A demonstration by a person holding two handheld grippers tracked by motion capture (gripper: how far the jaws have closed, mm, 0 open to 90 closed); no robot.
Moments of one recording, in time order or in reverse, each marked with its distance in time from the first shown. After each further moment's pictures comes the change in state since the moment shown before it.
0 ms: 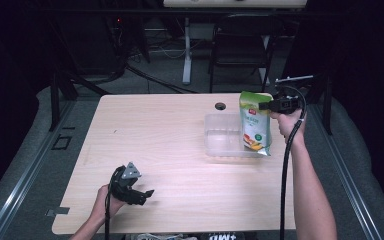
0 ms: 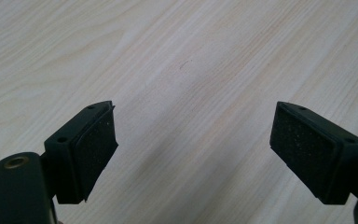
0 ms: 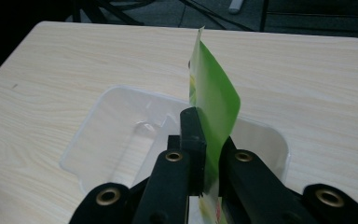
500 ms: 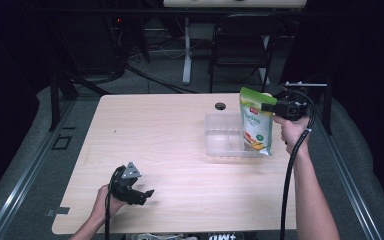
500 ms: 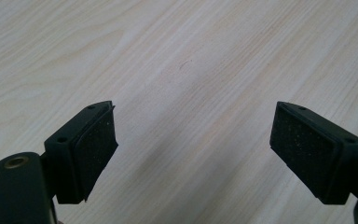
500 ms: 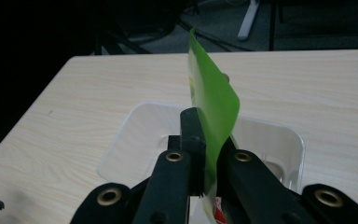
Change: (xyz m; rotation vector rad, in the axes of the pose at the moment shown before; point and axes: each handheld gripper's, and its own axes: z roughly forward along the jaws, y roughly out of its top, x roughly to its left) left arm 0.001 0.000 0.000 0.003 -0.007 -0.001; right arm 0.011 -0.020 -0.032 -0.135 0.055 0.062
